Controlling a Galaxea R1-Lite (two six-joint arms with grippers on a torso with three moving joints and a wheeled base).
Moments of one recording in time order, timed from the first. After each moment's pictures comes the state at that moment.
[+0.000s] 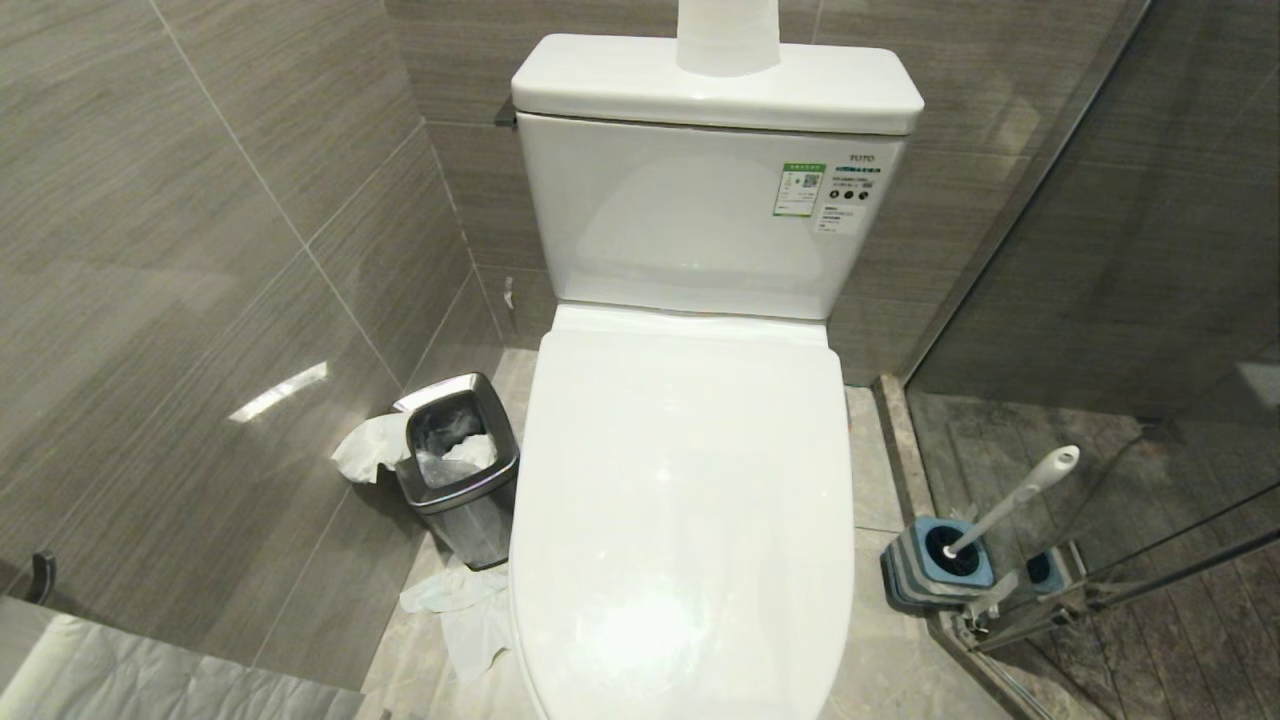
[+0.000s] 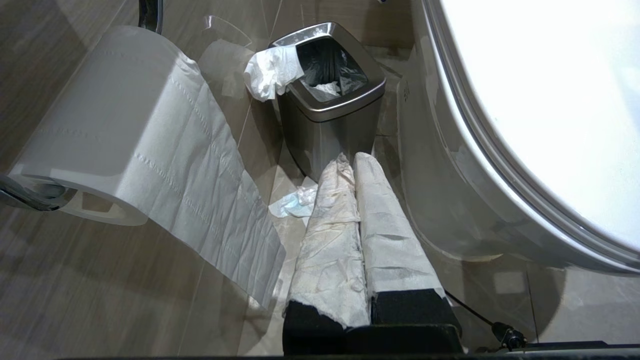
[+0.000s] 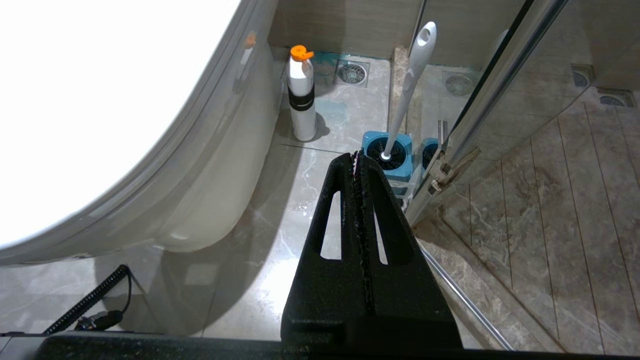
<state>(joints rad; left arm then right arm) 0.00 0.00 0.00 0.01 -0.01 0.00 0.00 0.00 -0.01 0.03 -0.01 0.04</state>
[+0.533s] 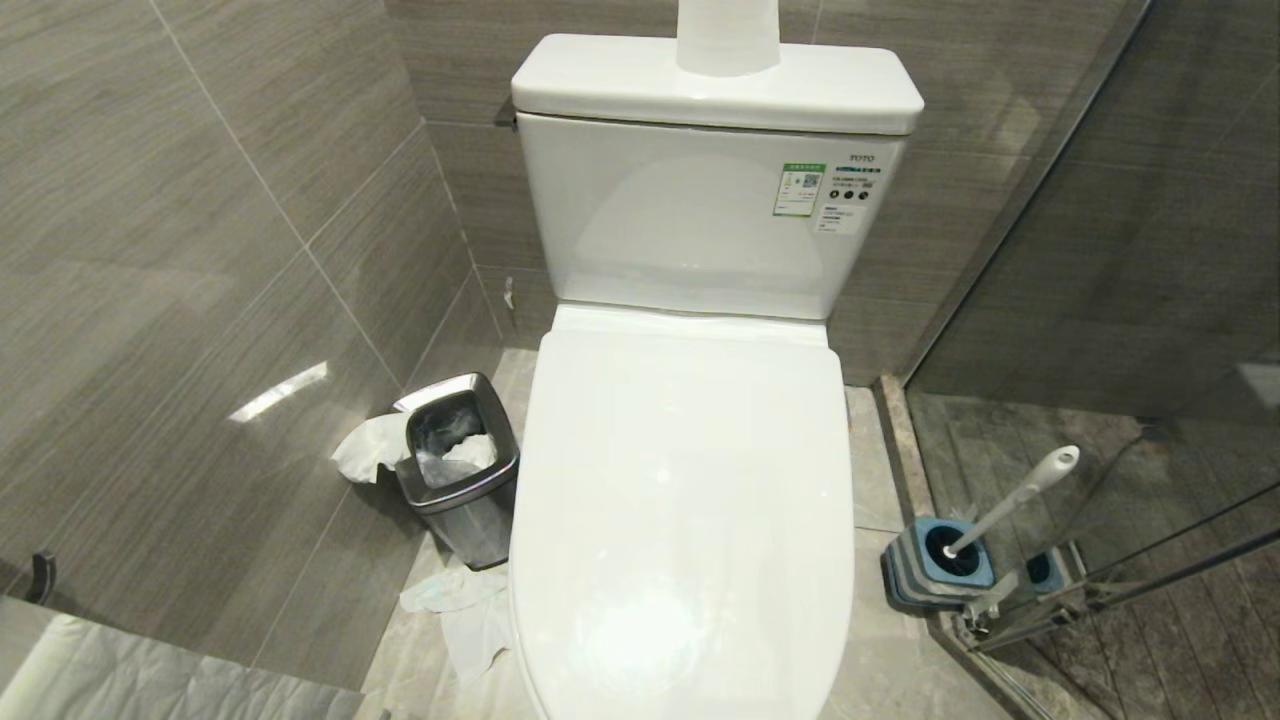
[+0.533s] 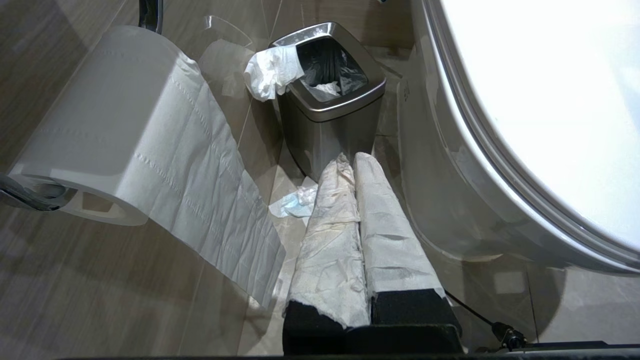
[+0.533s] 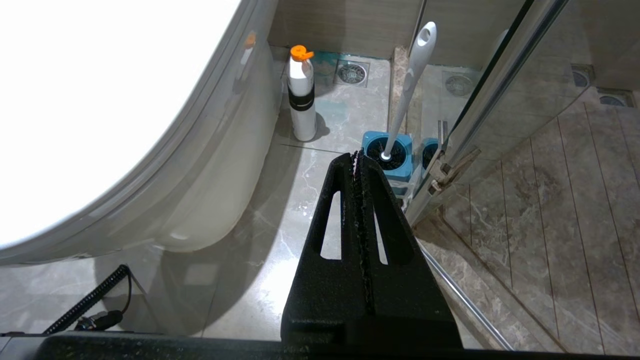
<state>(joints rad) 0.00 0.00 0.00 0.01 -0.01 0.00 0.00 0.00 -0.01 0.03 -0.01 0.04</state>
